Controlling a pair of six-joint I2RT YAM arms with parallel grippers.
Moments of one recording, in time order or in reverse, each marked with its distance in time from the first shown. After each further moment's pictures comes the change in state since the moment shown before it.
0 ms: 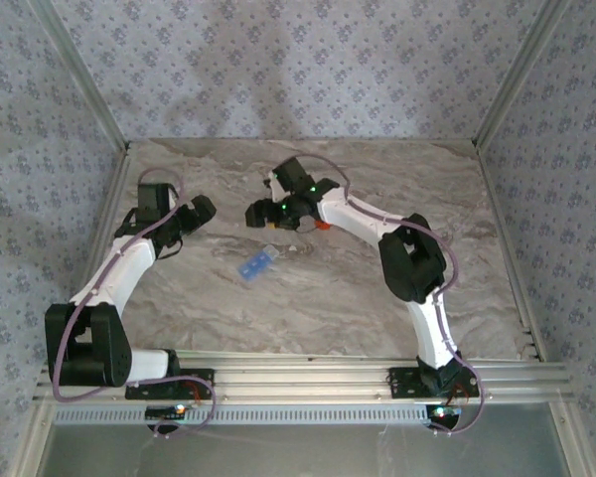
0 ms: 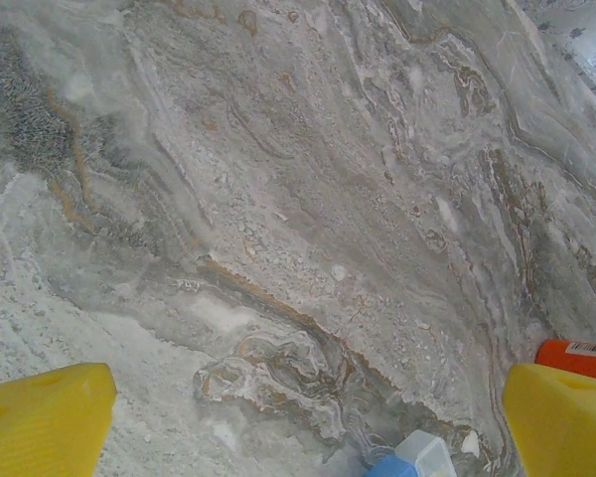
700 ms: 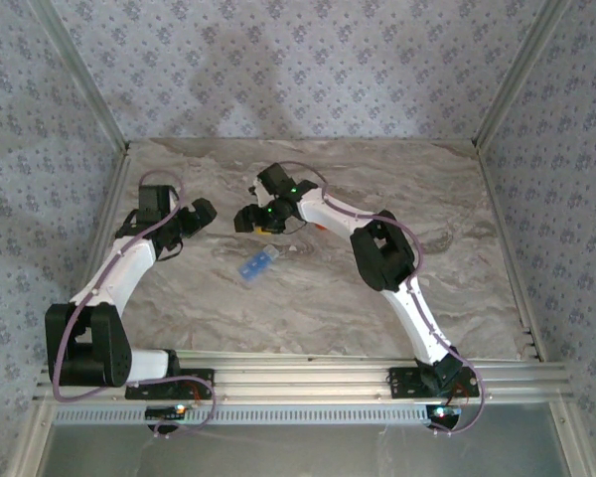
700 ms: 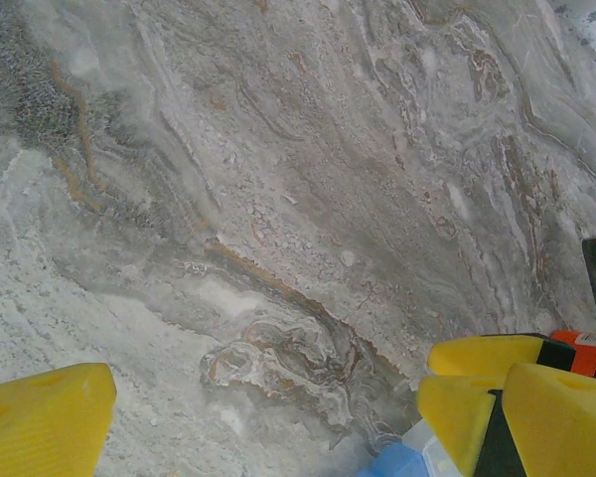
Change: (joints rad) left arm 0.000 0.002 -0.010 -0.017 0.004 -0.004; right arm 0.022 0.250 0.213 -0.048 -0.093 -0.038
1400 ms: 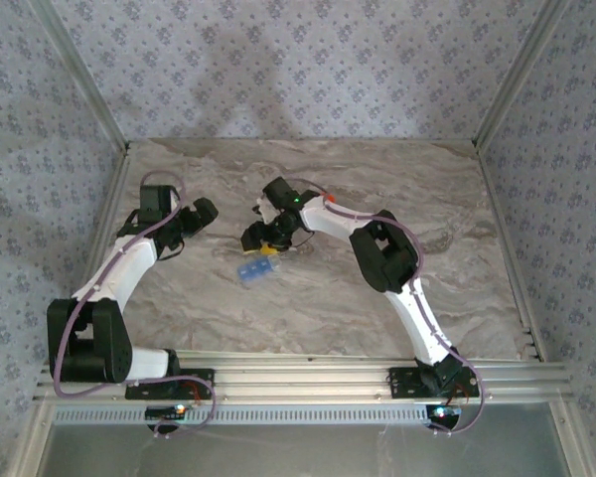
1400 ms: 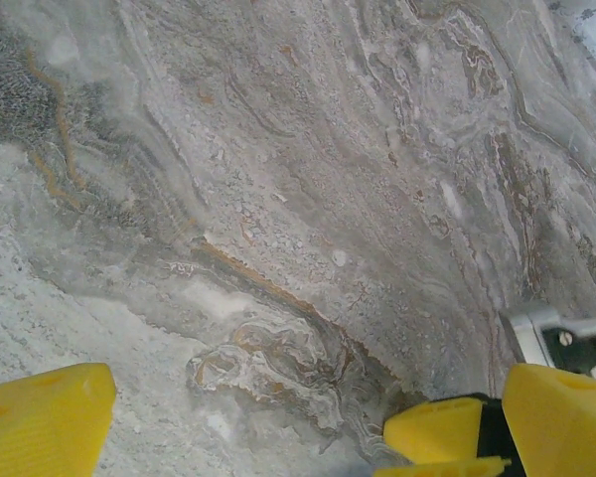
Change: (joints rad) left arm 0.000 0.019 -0.005 0.028 0.026 -0.016; right arm 0.005 -0.055 -0.184 -0.023 -0.119 -0.050
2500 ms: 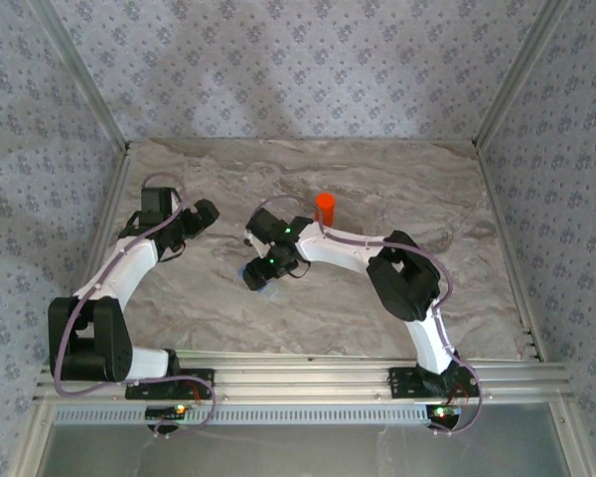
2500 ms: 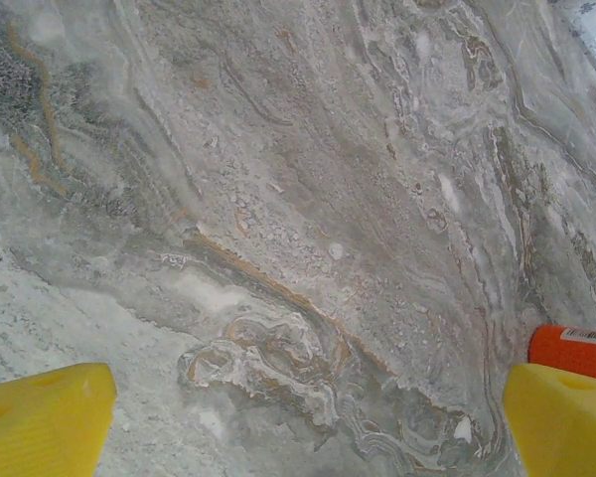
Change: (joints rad) left arm 0.000 0.007 -0.023 0.028 0.019 -0.018; right arm 0.217 -0.272 -0.255 -0.091 0.446 -0.203
